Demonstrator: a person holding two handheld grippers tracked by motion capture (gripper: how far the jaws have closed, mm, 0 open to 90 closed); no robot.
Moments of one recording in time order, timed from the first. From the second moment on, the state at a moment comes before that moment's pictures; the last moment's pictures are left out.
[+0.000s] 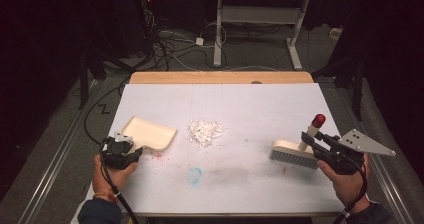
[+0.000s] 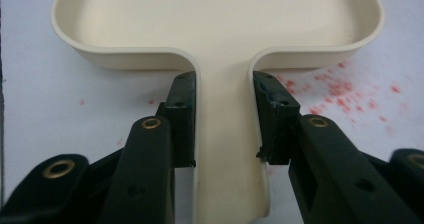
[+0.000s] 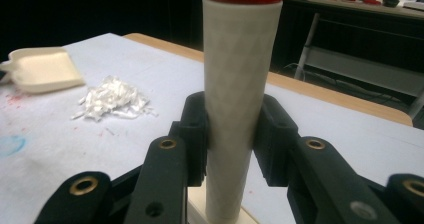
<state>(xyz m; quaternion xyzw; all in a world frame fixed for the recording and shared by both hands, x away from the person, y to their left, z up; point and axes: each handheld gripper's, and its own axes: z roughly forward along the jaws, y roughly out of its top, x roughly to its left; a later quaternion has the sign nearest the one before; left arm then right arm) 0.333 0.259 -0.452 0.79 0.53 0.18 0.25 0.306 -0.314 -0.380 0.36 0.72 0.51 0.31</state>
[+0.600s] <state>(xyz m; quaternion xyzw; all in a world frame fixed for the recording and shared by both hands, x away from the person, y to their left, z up) 0.304 0.227 -0.428 0.86 0.44 0.13 0.23 0.410 -0.262 -0.382 0.39 0.70 0.50 0.33</state>
